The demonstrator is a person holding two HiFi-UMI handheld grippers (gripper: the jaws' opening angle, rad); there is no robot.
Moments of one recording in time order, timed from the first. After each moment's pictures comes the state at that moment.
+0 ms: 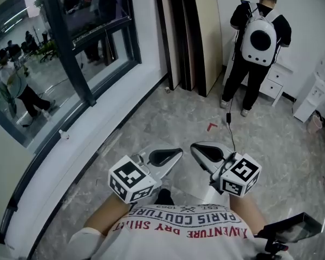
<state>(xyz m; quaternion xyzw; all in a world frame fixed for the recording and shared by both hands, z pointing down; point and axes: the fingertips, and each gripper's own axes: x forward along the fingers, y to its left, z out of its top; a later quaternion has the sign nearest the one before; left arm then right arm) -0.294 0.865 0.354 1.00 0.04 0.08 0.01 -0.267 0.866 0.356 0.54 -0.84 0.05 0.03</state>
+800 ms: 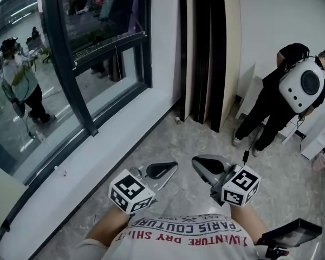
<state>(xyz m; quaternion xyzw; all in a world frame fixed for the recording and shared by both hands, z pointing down) -0.248 0.526 0.371 1.00 -0.02 0.07 0.02 -0.207 0.539 0.359 0.51 -0.86 0.06 0.05</state>
